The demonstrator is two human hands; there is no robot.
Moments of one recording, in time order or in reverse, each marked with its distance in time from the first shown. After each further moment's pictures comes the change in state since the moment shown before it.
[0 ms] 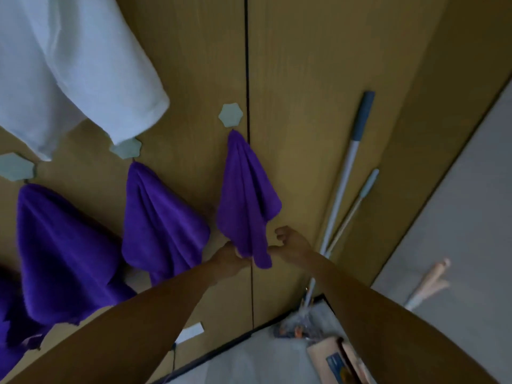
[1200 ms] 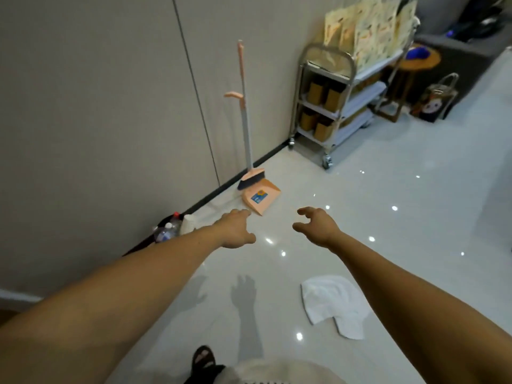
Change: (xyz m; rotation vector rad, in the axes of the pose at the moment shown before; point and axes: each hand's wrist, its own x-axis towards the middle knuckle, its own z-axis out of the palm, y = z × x) left_hand -0.762 0.008 0.362 1.133 -1.395 1.464; right_hand -0.992 0.160 0.231 0.493 1.275 1.371
